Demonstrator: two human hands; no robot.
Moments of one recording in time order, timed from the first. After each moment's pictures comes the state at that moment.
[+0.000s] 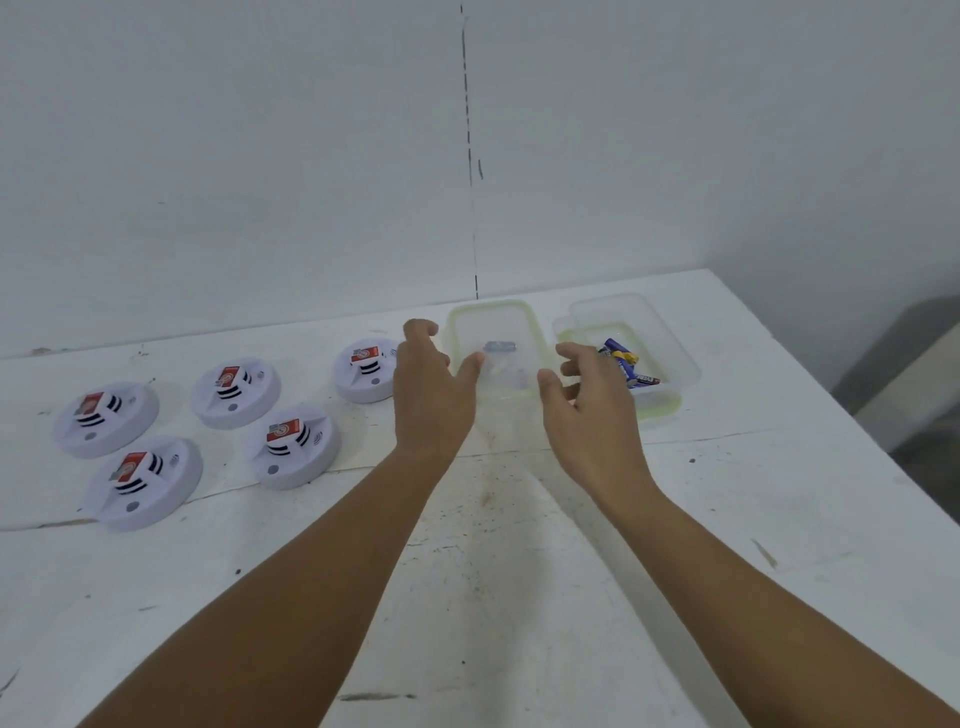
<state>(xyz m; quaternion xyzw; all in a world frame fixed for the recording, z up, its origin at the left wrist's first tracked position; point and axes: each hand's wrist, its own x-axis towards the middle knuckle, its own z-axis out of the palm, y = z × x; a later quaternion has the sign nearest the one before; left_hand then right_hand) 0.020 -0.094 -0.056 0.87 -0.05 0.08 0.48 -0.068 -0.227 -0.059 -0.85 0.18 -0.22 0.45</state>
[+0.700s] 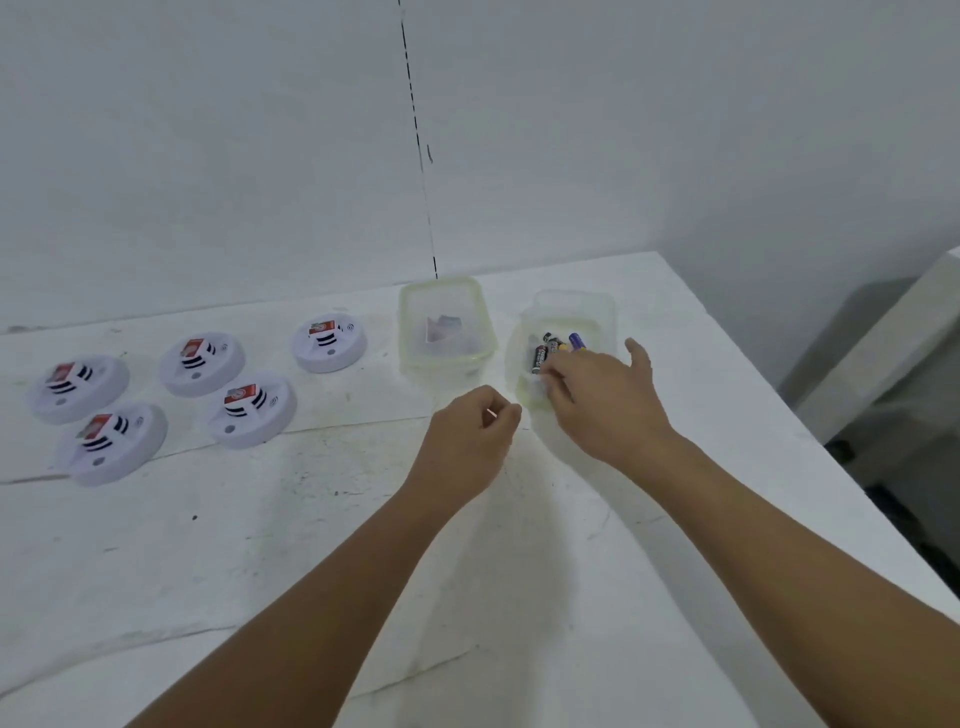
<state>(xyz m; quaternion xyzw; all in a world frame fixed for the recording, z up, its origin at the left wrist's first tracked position) -0.097 -0.131 -0.056 0.86 -0.12 -0.13 0.48 -0.122 -0.300 -0.047 -0.99 0.10 -0.07 0.09</state>
